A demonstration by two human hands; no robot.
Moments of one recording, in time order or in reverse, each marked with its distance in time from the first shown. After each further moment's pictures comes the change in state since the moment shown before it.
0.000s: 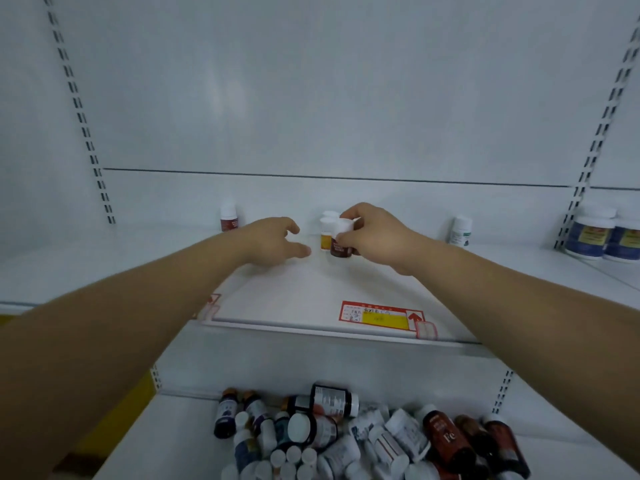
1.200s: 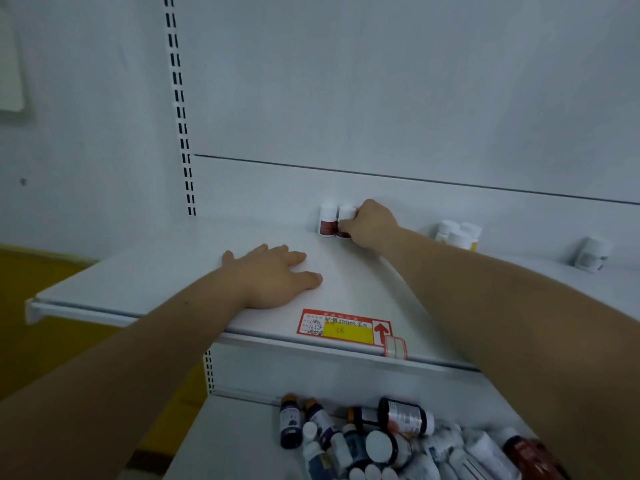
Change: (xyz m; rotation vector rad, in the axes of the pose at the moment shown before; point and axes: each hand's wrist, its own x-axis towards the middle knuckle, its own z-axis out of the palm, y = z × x) left_hand -0.039 -0.176 -0.037 0.150 -0.098 -0.087; right_hand 0.134 -0.084 0.166 -0.367 0.107 0.160
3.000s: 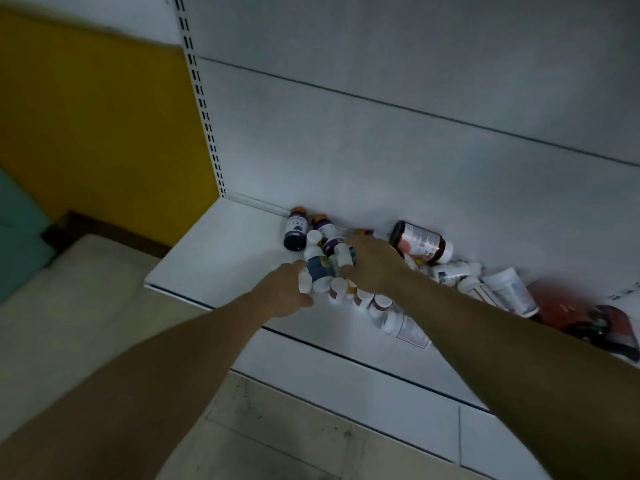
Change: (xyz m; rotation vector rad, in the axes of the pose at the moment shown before) left_hand -0.037 -0.014 0.398 -0.453 -0.287 -0.235; right_hand -0.180 0.238 0.247 -0.283 -0.582 -0.275
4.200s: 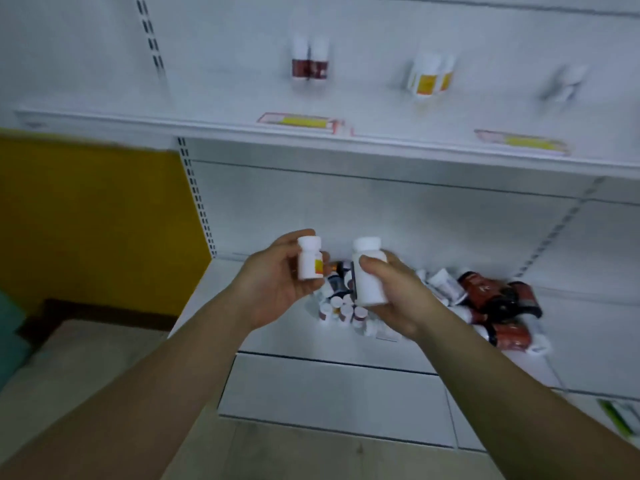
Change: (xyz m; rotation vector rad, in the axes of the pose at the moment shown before) left_hand -0.169 0.100 -0.131 -1.418 -0.223 0.219; right_hand -0.170 -0.076 -0.096 1.693 0.248 0.195
